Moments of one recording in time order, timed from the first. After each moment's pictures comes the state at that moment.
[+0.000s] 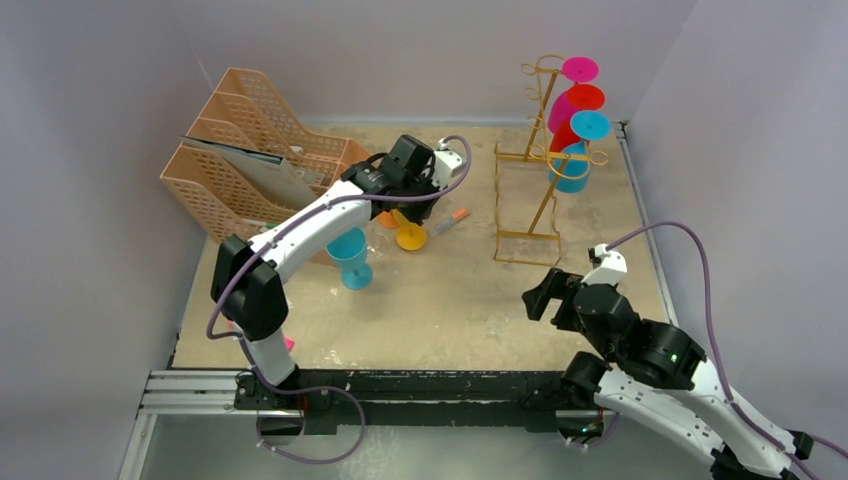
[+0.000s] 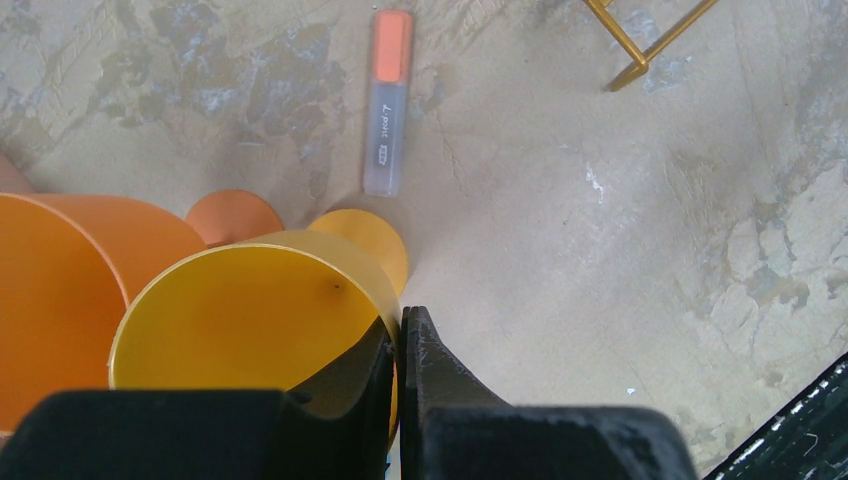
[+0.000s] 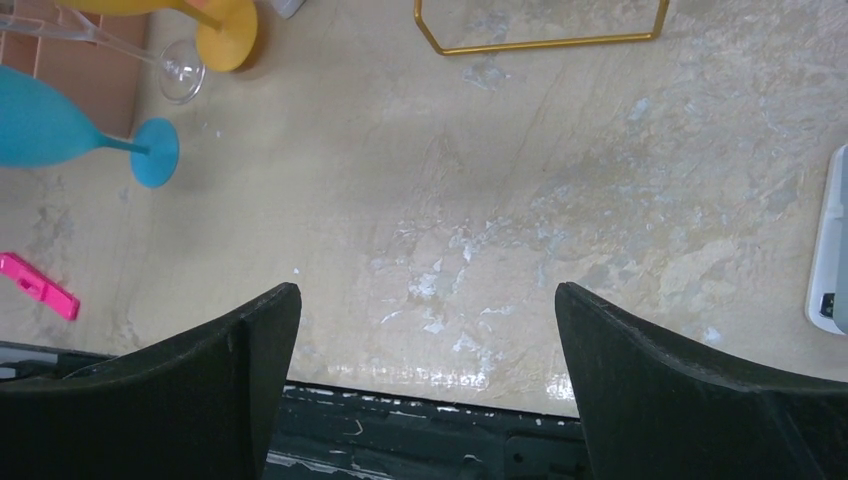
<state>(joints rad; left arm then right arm) -0.70 1.76 1.60 -0.69 0.08 0.12 0.90 0.40 0.75 -1.05 0.50 0.87</state>
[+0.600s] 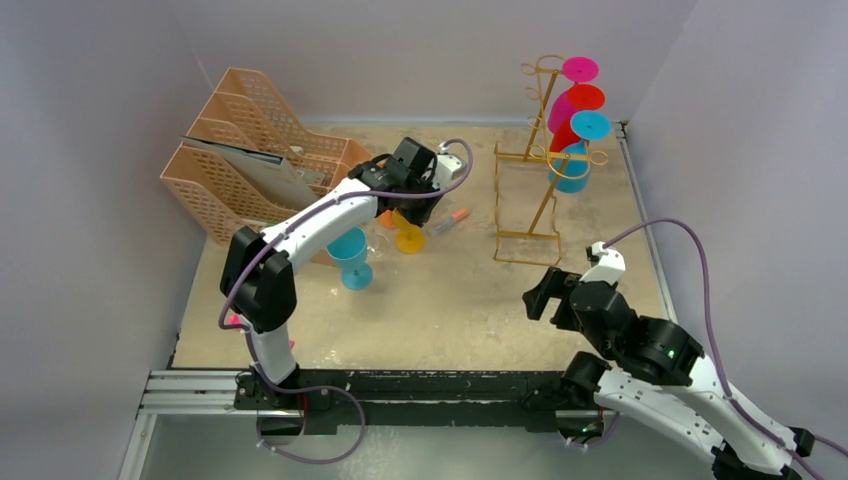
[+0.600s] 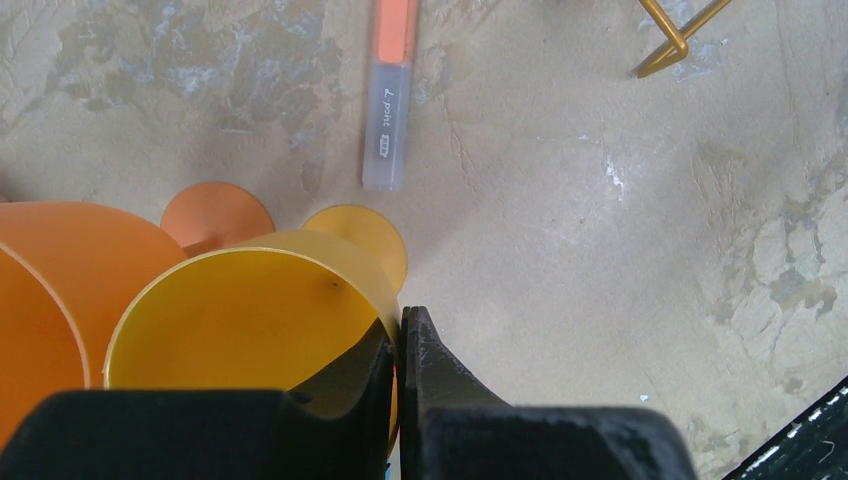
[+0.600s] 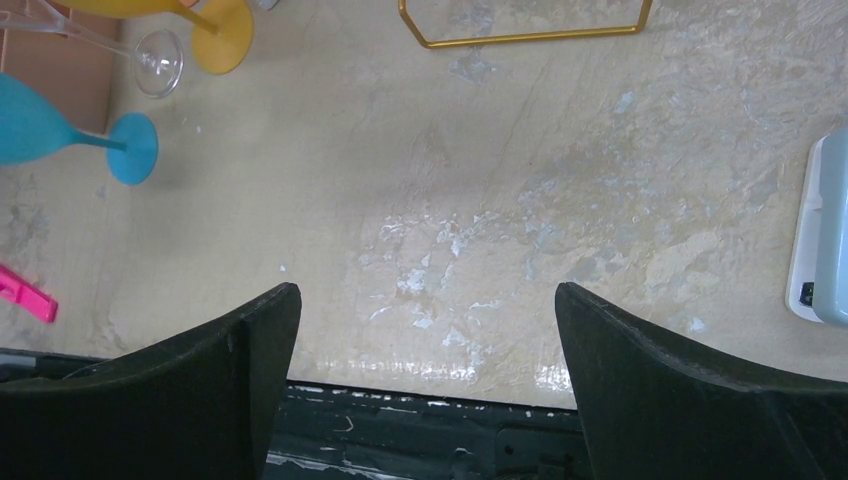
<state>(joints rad) -0.67 1.82 1.60 -0.69 0.10 0.12 0.90 0.43 0.77 -1.08 0.51 0.87</state>
